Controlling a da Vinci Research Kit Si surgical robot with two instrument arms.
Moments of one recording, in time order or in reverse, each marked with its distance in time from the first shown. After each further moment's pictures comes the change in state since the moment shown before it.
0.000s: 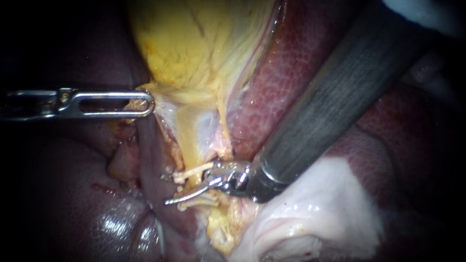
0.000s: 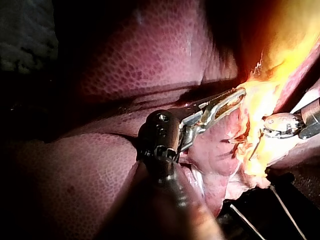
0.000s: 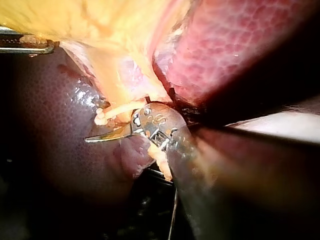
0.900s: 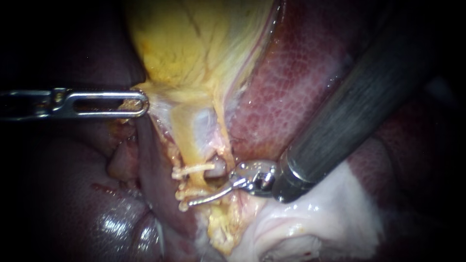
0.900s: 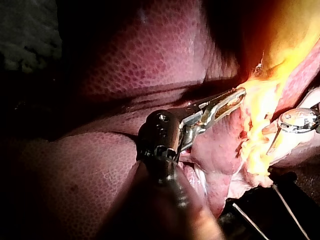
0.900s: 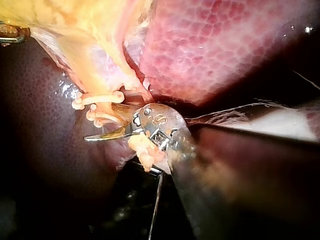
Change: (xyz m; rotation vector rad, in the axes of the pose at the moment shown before) right arm -0.001 -0.002 -0.003 -0.016 -0.022 0.000; left arm 0.000 0.000 -0.001 0.005 0.003 0.001
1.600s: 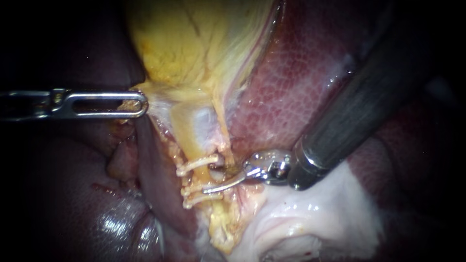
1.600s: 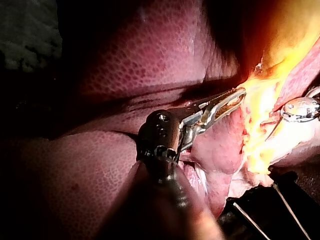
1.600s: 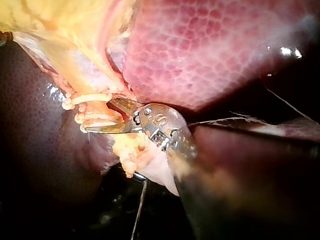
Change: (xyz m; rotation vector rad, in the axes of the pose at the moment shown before) right arm -0.001 0.001 -0.003 -0.108 -0.033 -0.021; left arm 0.000 0.000 0.000 0.000 0.001 0.000
